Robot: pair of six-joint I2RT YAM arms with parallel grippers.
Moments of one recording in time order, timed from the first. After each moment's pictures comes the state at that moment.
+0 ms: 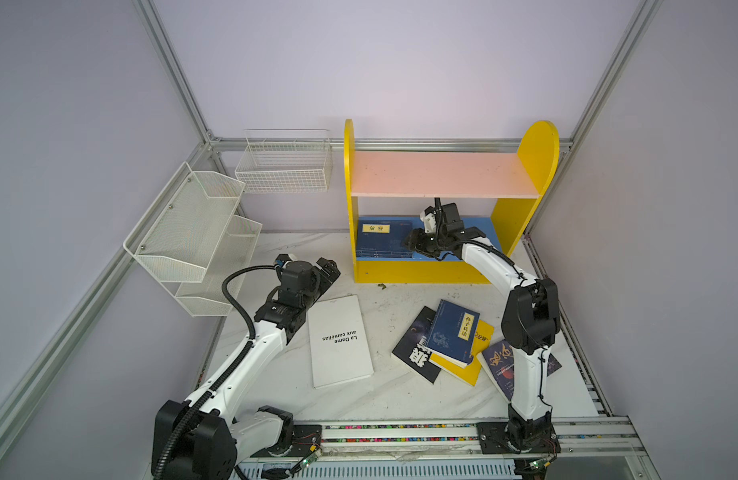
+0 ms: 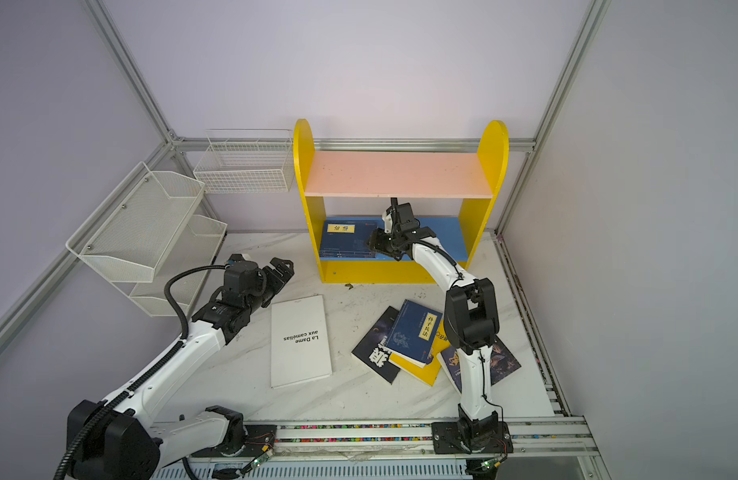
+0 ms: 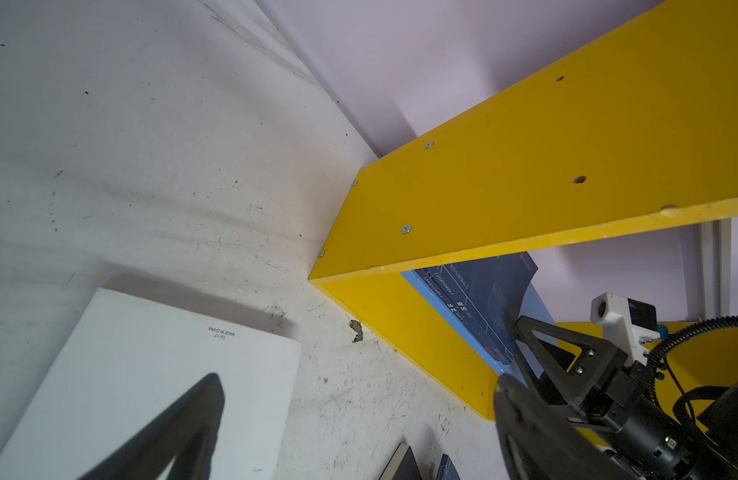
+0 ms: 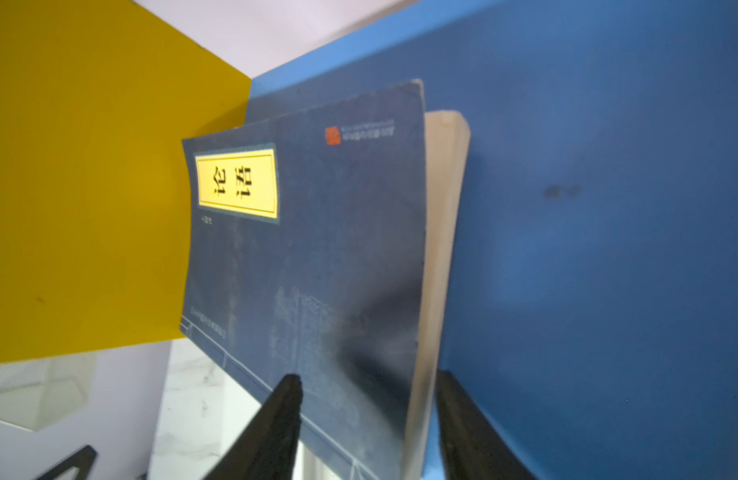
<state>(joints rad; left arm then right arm) -0.27 1.18 0.90 -0.23 -0.10 -1.01 0.38 2.08 1.87 -0.52 -0.37 0.54</state>
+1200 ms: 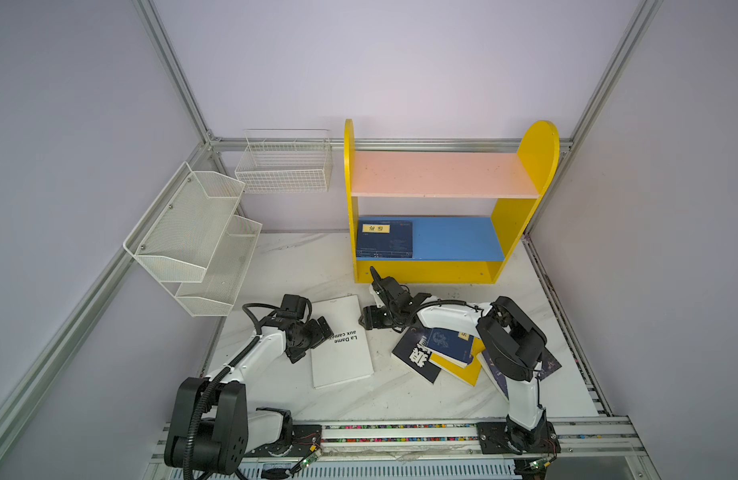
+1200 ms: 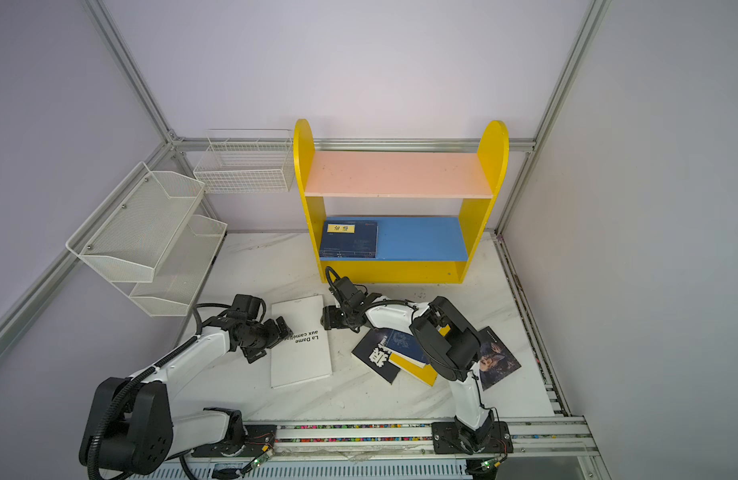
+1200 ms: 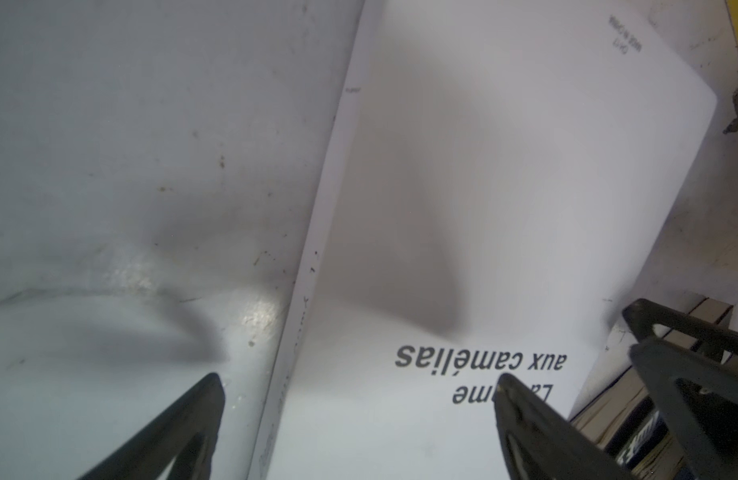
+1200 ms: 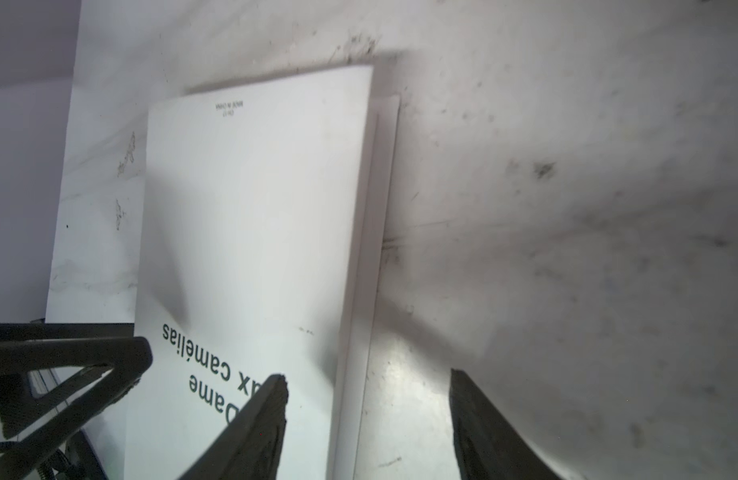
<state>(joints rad) -0.12 1.25 0.65 -0.59 0.18 -0.70 0.85 2.01 1.30 -0.20 -0.21 0.65</state>
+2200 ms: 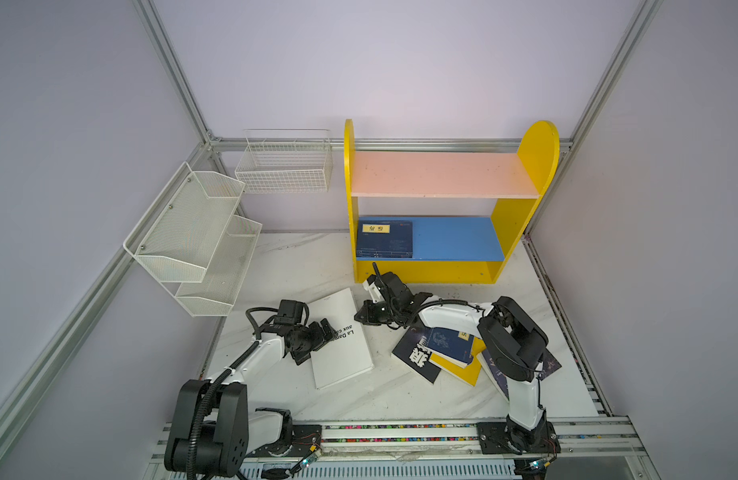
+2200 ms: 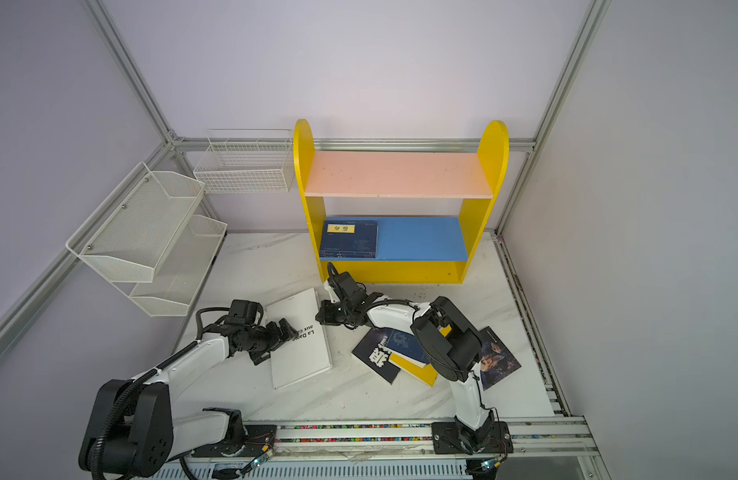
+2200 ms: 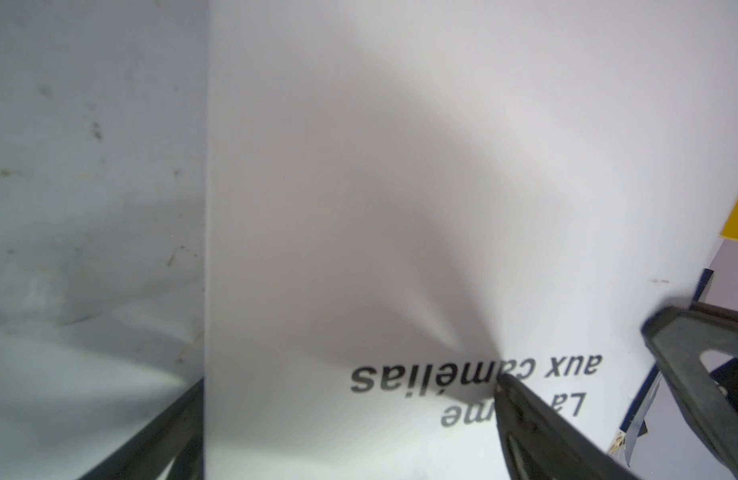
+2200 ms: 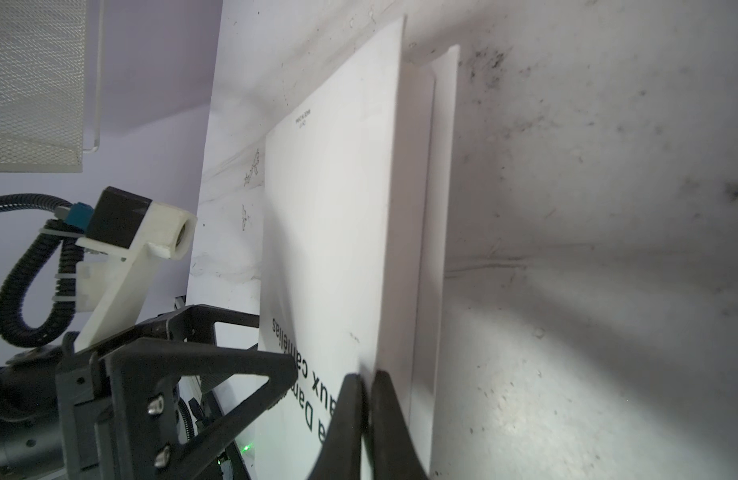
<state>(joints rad) -0.09 1.25 0.59 -0.49 0.35 -0.71 0.84 1.98 1.30 -0.06 -0.39 0.77</state>
